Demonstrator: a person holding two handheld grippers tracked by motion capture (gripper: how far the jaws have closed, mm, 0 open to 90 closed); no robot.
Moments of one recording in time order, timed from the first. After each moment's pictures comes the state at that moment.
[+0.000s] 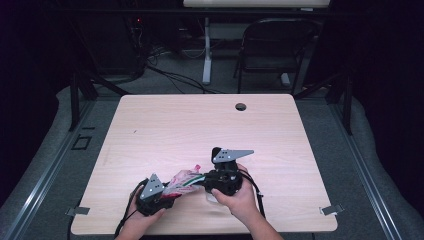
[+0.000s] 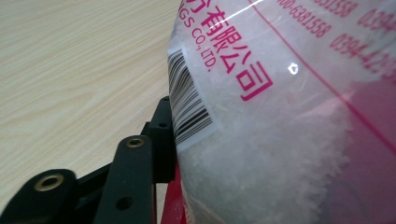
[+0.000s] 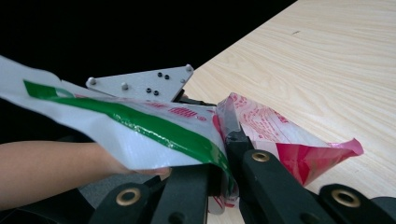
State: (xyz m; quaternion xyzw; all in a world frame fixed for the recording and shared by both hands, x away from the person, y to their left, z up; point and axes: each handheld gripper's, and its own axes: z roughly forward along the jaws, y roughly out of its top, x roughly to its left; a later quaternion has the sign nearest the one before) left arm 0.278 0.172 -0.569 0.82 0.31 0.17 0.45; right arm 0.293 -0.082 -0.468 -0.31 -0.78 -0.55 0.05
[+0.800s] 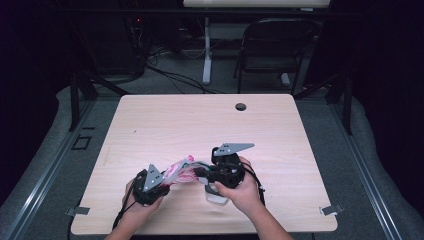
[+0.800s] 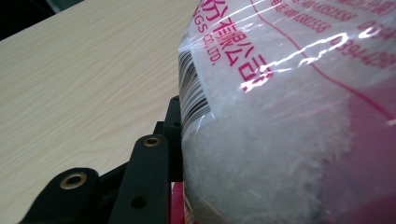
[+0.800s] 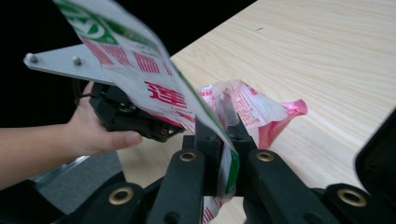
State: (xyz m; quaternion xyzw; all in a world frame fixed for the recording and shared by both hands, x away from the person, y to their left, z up) left arm 0.296 0.173 -0.547 0.83 0.32 0.25 0.39; right arm 0.308 -0.089 -0.461 -0.33 -0.80 -0.50 -0.01
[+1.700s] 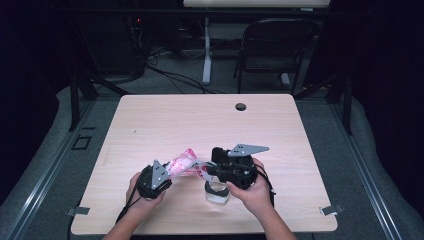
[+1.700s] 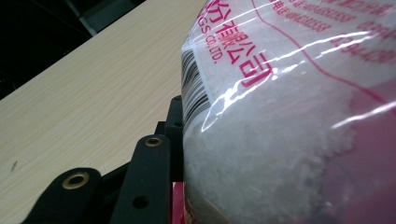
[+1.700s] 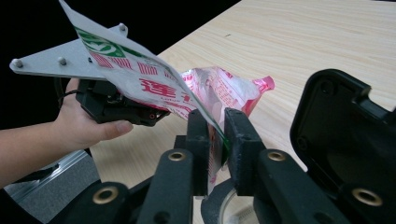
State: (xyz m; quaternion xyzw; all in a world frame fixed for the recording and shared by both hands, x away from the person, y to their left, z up) left arm 0.307 0.162 -0.548 0.82 0.29 0.32 0.37; right arm 0.304 -0.118 -0.465 -0.35 -0.78 -0.51 -0.05
